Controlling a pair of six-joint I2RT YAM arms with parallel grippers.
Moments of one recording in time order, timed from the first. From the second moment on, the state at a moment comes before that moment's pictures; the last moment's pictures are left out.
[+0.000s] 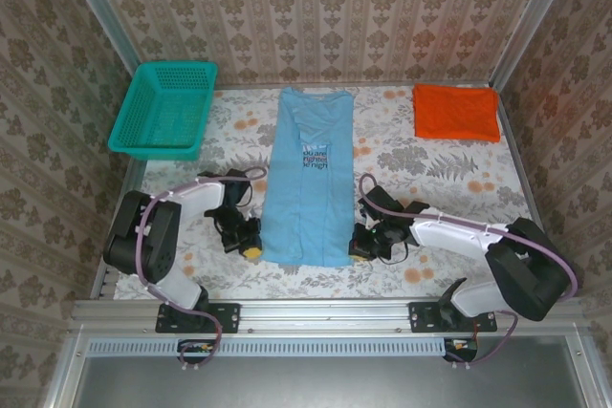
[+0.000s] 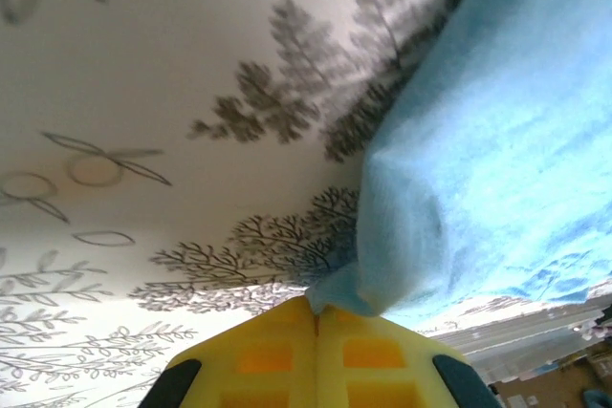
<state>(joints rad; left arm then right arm) -0.40 1.60 0.80 -0.97 0.49 -0.53 0.67 1.37 0.63 -0.46 -0.41 0.95</state>
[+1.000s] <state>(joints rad) -0.28 2.03 1.73 -1.16 0.53 -0.50 0.27 1.83 1.34 -0.59 -0.53 0.89</state>
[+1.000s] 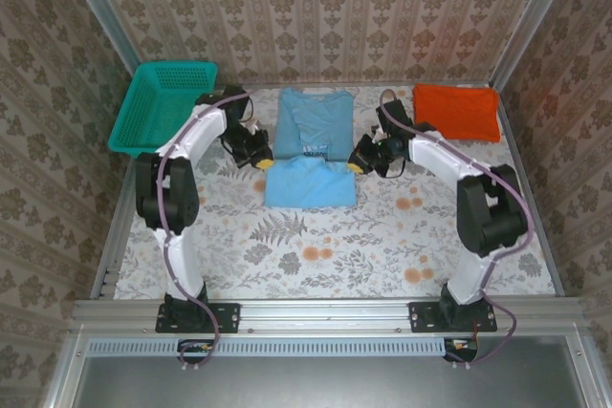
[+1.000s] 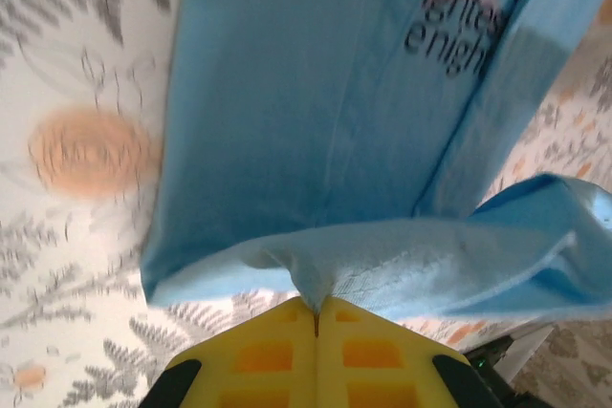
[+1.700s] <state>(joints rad) -0.22 2.39 2.14 -1.19 0.57 -0.54 0.19 2.26 1.80 -0.76 -0.57 0.92</state>
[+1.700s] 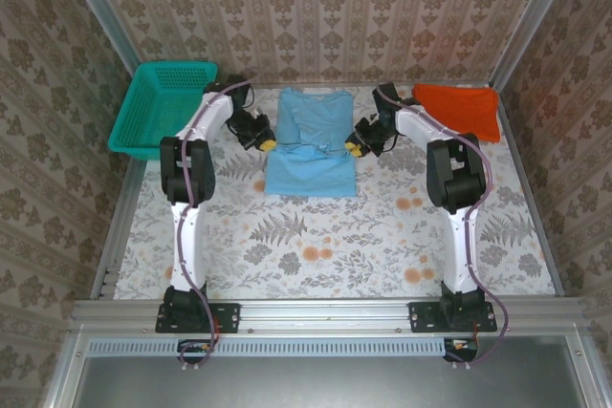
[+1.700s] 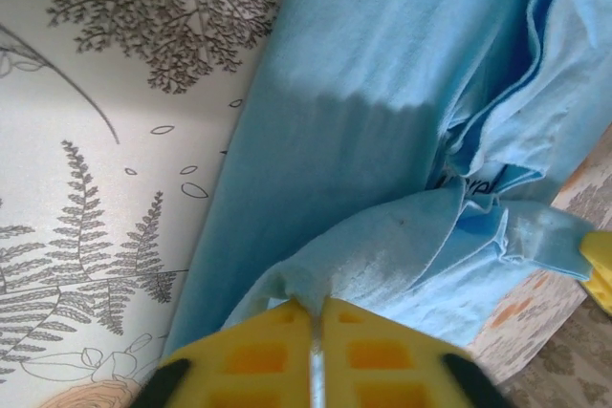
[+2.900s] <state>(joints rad) -0.41 2.05 1.41 -0.94 0.41 -0.38 0.32 1.94 1.06 -0.20 -0.57 1.00</state>
